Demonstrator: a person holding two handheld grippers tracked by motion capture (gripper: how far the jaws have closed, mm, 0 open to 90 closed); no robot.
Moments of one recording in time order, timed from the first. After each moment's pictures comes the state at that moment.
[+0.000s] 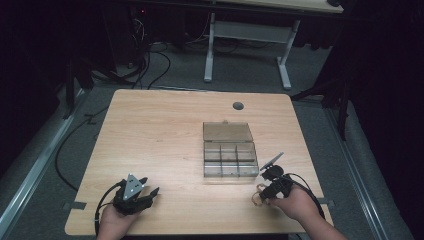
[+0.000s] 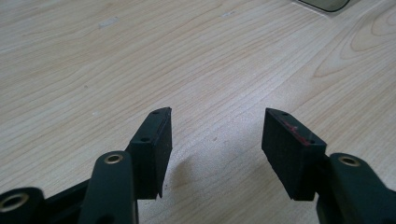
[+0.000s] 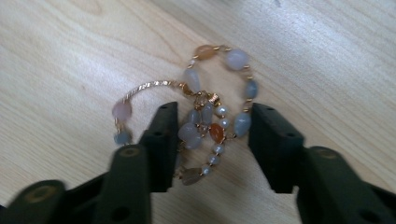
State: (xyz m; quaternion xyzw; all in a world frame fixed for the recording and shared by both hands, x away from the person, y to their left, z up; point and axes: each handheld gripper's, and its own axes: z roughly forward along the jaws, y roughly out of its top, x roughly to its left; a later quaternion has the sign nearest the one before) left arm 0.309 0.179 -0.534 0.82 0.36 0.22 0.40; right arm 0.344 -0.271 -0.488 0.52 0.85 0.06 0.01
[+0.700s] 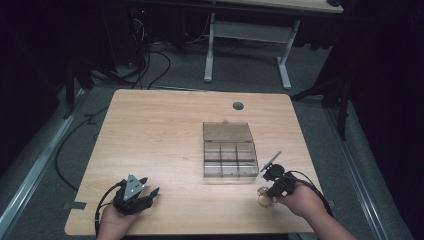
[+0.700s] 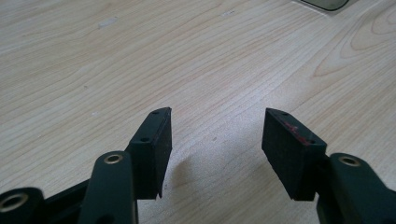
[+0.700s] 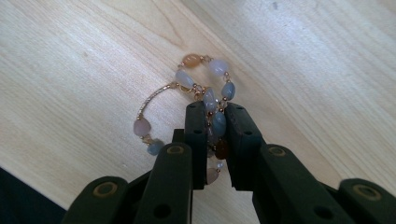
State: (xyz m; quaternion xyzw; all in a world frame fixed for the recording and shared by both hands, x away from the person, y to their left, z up) left arm 0.309 0.178 -0.534 0.82 0.36 0.22 0.39; right arm 0.344 -0.275 -0.473 0.45 0.89 0.04 0.02
